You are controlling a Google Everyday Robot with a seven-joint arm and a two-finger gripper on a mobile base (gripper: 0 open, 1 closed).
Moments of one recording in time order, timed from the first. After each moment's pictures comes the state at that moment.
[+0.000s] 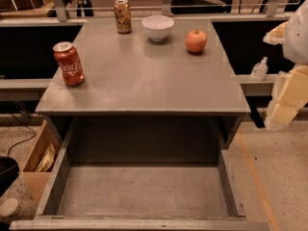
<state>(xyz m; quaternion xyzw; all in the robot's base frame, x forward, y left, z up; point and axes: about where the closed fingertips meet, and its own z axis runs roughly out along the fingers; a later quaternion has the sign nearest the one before) 0.438 -0.214 0.985 -0.60 0.78 -0.04 0.17</state>
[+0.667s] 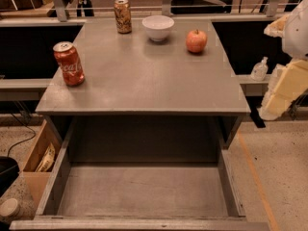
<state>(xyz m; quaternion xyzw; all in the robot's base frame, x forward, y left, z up) 0.461 -0.220 0.988 -0.59 0.78 -0.06 0.21</state>
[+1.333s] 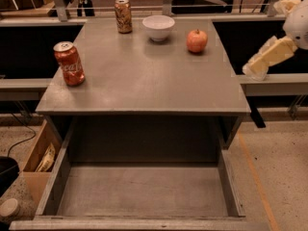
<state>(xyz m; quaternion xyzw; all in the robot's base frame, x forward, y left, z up) 0.599 -0.258 0.990 -0.50 0.75 -0.01 0.44</state>
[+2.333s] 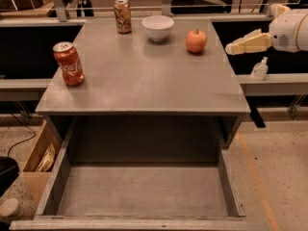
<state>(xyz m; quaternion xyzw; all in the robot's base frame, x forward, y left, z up) 0.691 -0.270 0.979 -0.35 0.72 0.07 0.59</state>
